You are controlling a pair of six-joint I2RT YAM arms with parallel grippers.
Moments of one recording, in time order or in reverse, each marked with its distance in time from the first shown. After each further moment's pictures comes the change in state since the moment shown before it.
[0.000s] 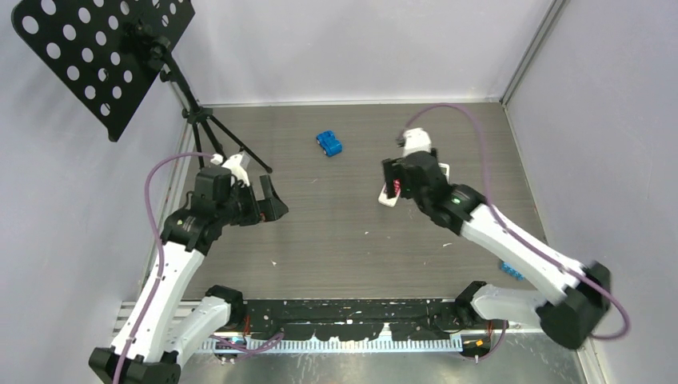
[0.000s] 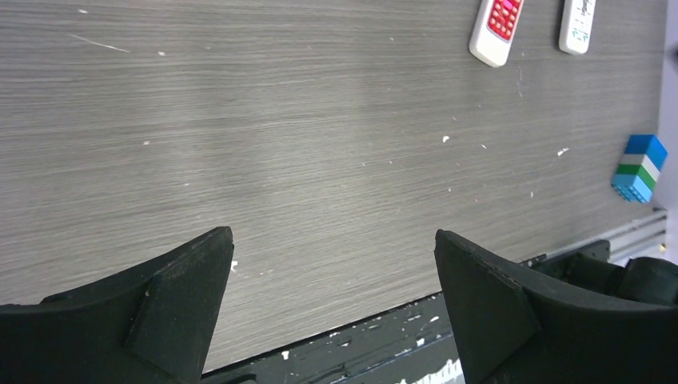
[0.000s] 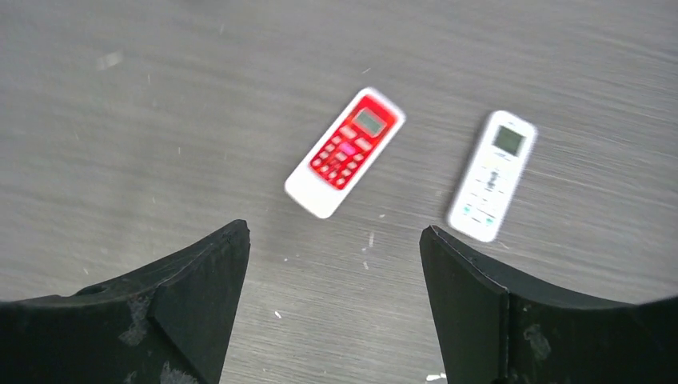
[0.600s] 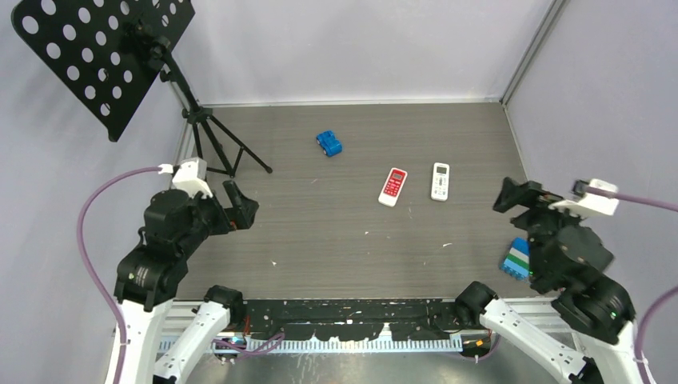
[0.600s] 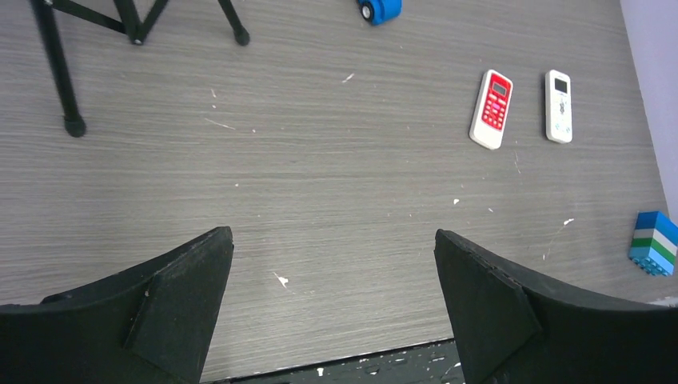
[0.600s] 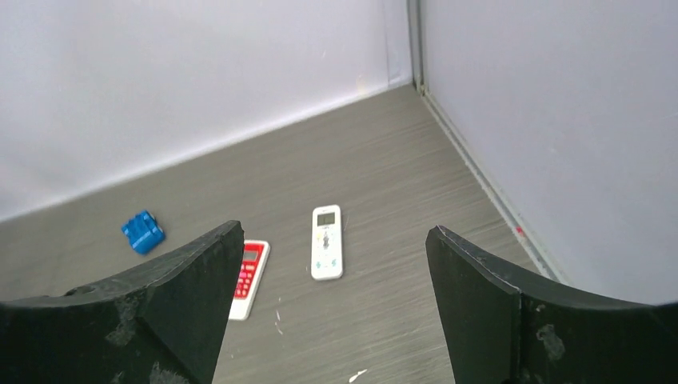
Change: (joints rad) left arm 0.001 -0.242 0.193 -0.179 -0.240 0.051; right arm -0.005 -0.819 0.086 -0.332 0.521 0.122
